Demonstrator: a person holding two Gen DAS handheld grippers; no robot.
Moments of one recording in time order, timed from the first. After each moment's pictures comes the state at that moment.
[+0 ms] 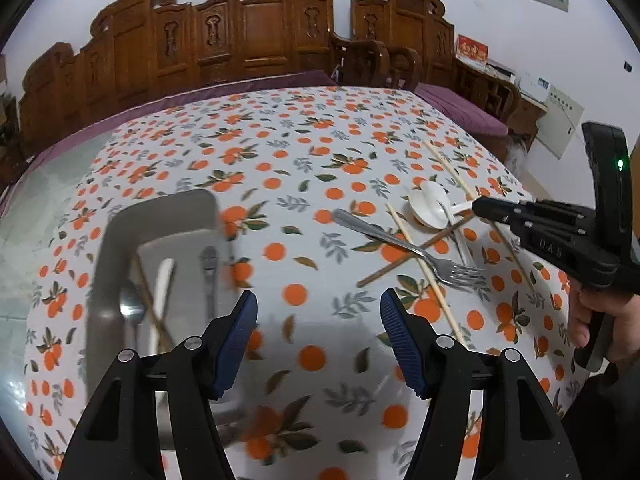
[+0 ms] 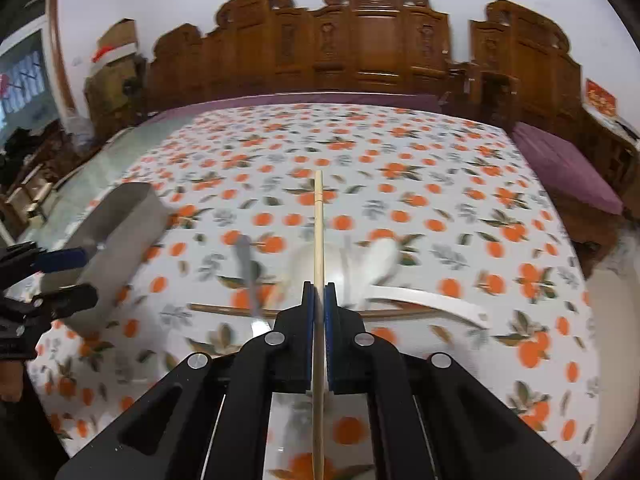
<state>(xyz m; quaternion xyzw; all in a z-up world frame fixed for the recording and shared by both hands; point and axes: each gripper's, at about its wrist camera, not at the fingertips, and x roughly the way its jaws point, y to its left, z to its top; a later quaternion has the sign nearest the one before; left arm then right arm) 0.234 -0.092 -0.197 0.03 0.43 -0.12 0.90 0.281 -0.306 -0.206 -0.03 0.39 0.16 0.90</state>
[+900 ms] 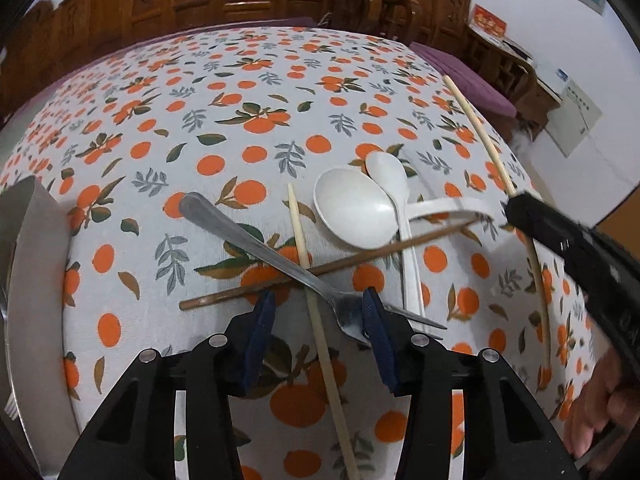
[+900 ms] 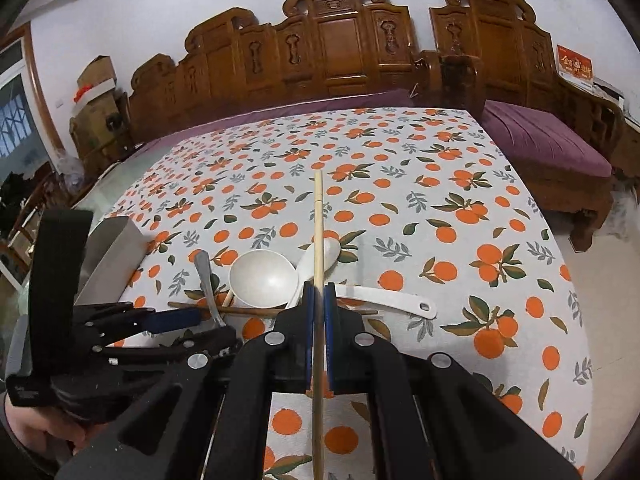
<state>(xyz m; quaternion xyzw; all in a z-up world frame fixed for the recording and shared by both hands) 0.307 -0.202 -0.253 -0.03 0.51 -0.12 0.85 0.285 -0.362 -0.206 0.04 0.39 0.15 0.91</state>
